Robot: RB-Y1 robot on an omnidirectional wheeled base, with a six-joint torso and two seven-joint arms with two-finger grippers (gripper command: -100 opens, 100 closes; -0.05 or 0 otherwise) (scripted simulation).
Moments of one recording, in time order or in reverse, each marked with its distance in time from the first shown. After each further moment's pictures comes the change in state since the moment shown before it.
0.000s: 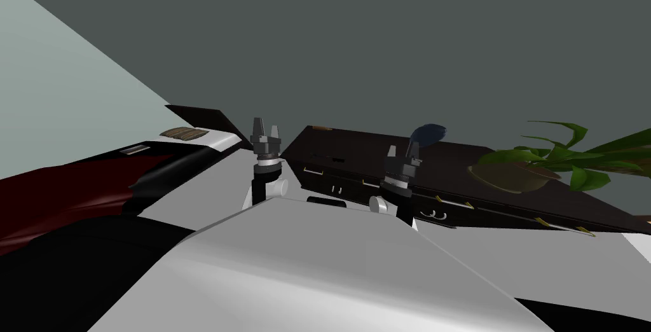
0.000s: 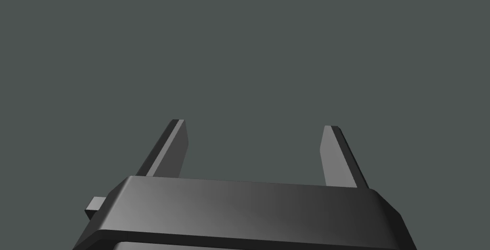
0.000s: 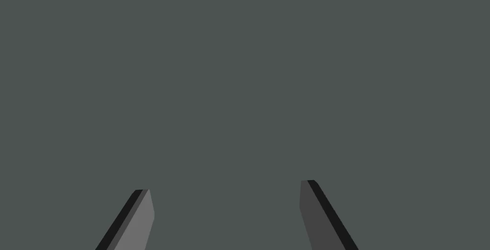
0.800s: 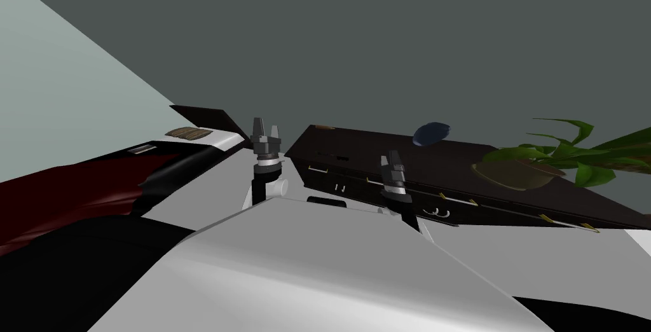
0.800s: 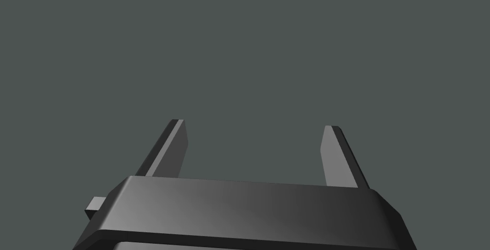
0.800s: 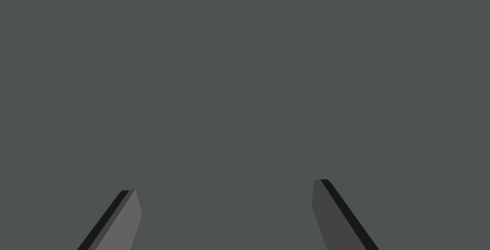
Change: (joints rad) left arm 0.000 0.000 0.000 0.000 0.000 0.000 0.000; right arm 0.087 -0.208 -0.008 0.056 0.076 0.050 0.070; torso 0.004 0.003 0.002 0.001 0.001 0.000
